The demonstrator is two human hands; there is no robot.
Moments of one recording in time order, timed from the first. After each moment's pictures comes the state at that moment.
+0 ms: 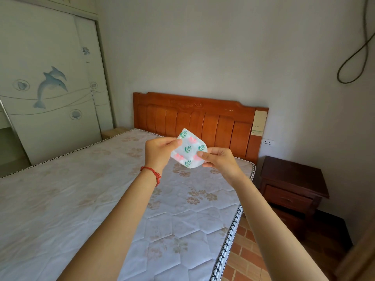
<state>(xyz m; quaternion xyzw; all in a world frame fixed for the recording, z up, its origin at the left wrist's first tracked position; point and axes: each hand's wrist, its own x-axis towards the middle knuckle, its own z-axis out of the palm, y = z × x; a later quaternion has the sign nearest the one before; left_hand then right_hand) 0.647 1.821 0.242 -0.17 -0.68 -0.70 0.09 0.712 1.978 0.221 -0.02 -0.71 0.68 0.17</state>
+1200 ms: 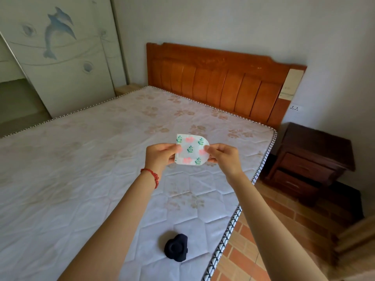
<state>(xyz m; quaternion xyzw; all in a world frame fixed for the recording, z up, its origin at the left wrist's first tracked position) 0.614 1.745 0.126 -0.01 -0.66 -0.75 -0.09 0.675 1.910 0.122 -0.15 -0.69 0.68 0.17</state>
